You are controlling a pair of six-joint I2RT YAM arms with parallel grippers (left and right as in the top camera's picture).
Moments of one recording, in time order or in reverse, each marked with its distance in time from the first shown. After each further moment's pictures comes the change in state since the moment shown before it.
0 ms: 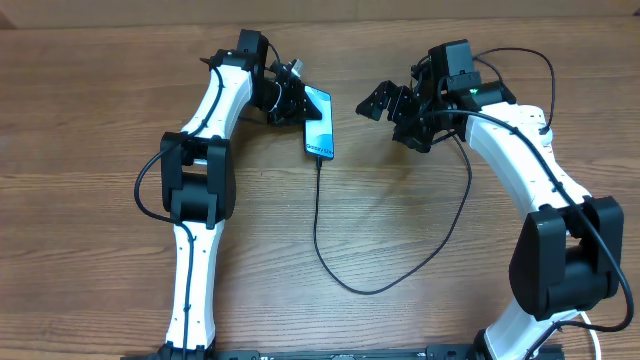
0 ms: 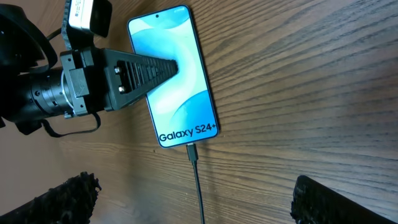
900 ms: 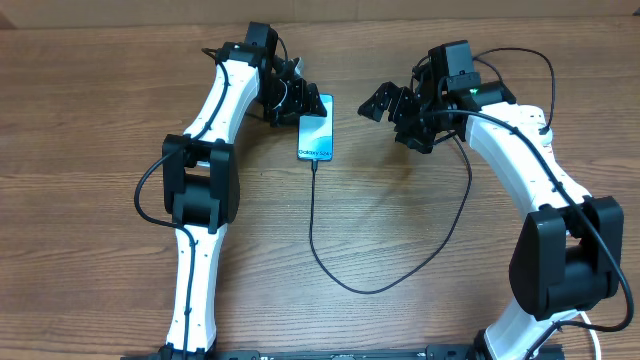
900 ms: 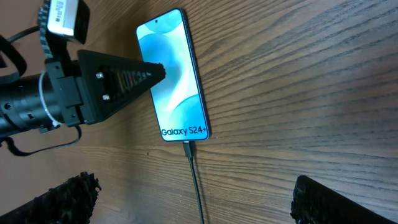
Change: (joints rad) left arm -0.033 -0.051 0.009 -0.058 -0.255 0.000; right arm 0.000 0.000 0.000 -0.011 0.028 0.000
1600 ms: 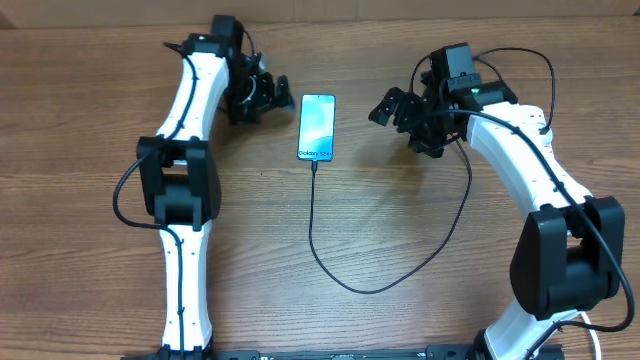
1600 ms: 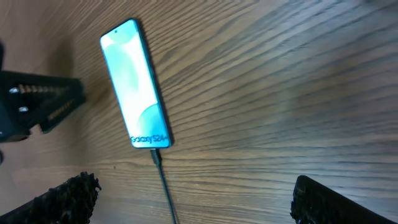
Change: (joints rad) left arm 0.107 -0.019 0.048 -0.104 -0.169 0.000; right arm -0.013 0.000 0.000 -0.066 0.128 0.000
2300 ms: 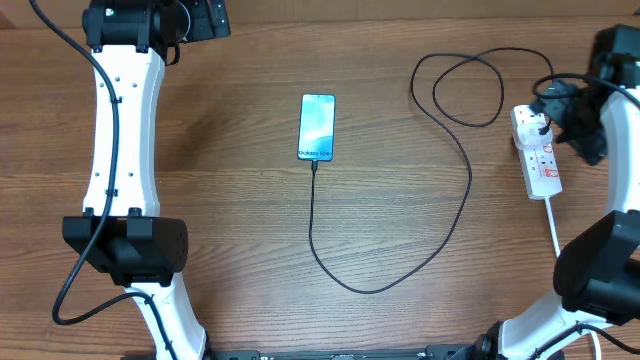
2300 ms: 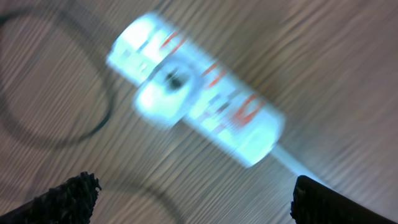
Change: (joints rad) left arm 0.054 -0.501 0.009 0.110 -0.440 0.027; right arm -0.499 -0.001 0.264 -0.415 0.497 -0.084
